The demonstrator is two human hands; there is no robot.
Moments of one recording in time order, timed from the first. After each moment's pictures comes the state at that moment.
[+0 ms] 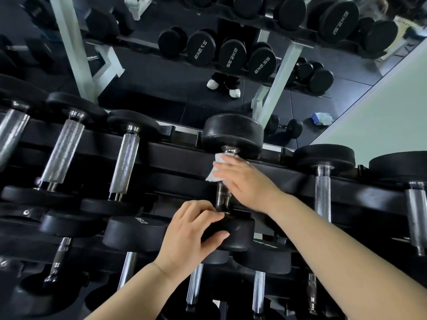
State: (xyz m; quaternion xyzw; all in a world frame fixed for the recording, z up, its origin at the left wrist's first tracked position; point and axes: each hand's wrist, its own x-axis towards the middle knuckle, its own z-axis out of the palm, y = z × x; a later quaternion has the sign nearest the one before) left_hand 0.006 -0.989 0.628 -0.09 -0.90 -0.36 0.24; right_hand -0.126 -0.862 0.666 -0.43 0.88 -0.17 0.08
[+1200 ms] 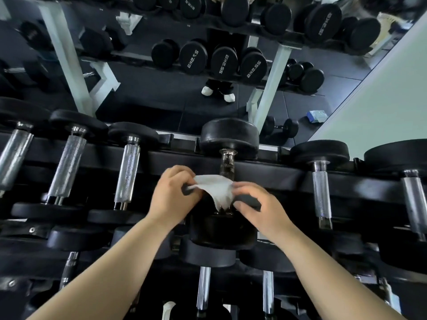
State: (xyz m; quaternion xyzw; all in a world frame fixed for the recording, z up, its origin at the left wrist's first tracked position) left_hand -0.044 -1.032 0.657 0.06 -0.89 -0.43 0.12; right_hand -0.063 -0.841 0.676 -0.16 0.86 -0.47 0.15
